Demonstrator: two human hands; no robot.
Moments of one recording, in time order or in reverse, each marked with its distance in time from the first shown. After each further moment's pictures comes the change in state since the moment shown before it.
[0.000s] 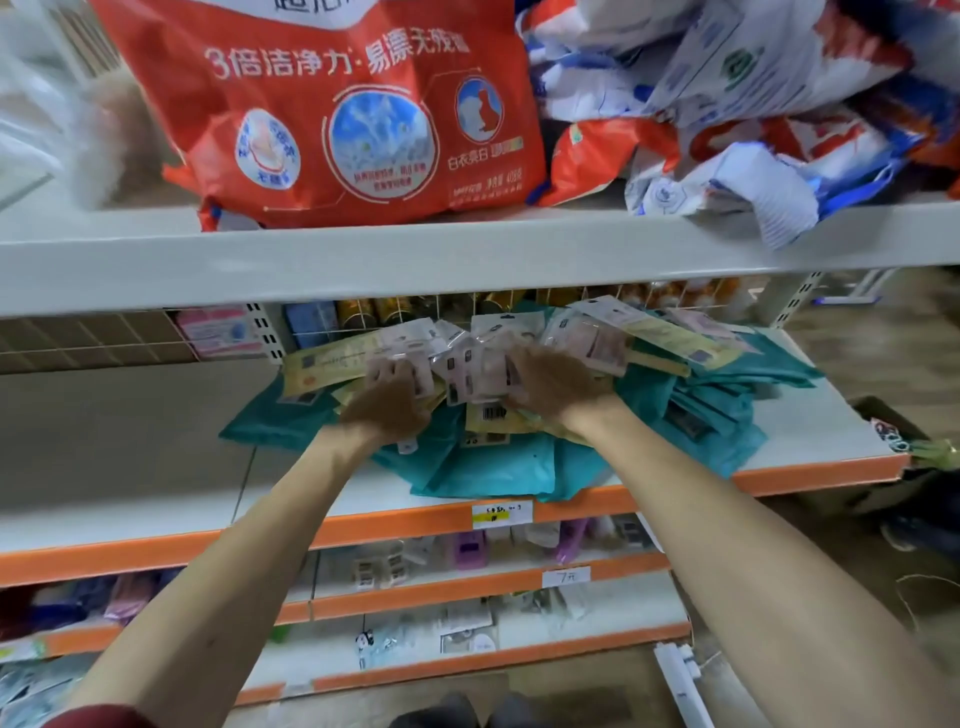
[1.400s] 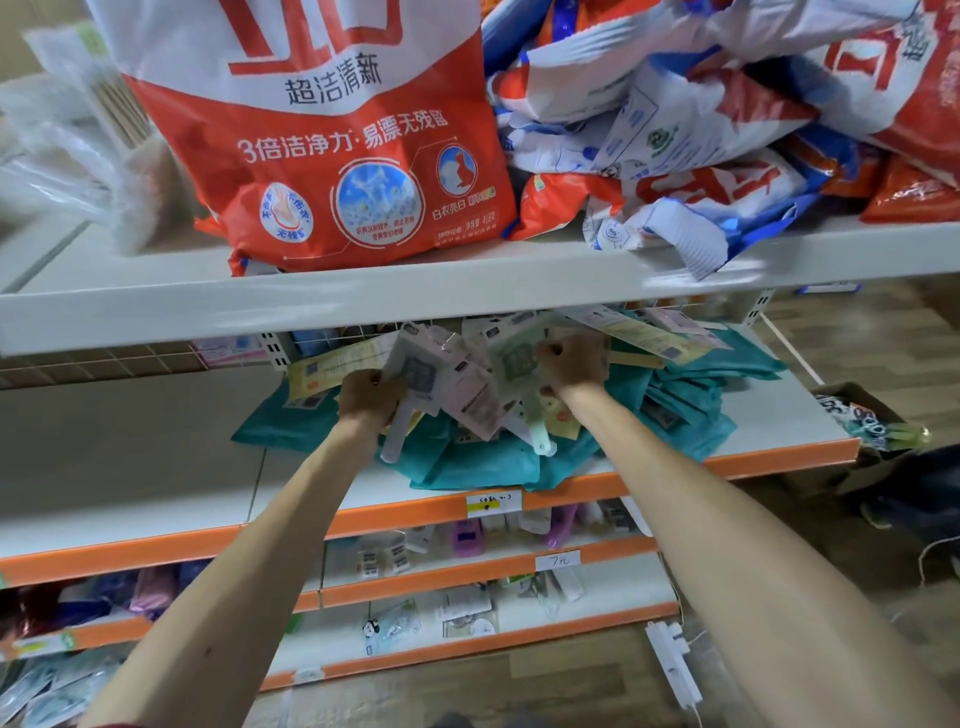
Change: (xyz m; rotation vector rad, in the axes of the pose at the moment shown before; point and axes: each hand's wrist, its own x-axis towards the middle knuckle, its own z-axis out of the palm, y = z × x) left_hand -0.033 0.027 -0.044 -0.882 0.160 -0.476; right_hand -0.017 -0.006 -0.045 0.692 0.274 0.713
